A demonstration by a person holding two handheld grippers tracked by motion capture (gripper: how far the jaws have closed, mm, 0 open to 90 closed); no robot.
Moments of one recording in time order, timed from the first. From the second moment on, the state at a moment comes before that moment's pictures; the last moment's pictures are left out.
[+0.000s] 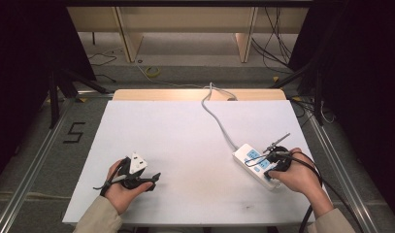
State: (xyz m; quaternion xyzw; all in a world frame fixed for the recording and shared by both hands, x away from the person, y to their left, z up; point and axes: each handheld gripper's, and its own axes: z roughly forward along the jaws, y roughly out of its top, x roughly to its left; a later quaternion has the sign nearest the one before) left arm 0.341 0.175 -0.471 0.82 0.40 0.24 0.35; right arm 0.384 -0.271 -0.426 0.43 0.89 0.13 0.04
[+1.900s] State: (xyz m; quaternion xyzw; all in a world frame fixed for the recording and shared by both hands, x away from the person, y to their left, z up) left arm 0.341 0.174 -0.471 0.82 0.40 0.24 0.35; right arm 0.384 -0.269 -0.427 0.43 0.89 0.12 0.04
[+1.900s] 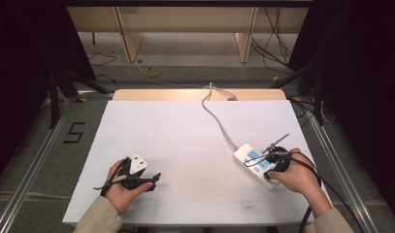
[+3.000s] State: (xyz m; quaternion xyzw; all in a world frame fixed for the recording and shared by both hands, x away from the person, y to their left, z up) left arm 0.342 0.173 -0.472 0.82 0.39 0.24 0.34; right arm 0.381 -0.272 -0.428 0.44 0.89 0.12 0.04
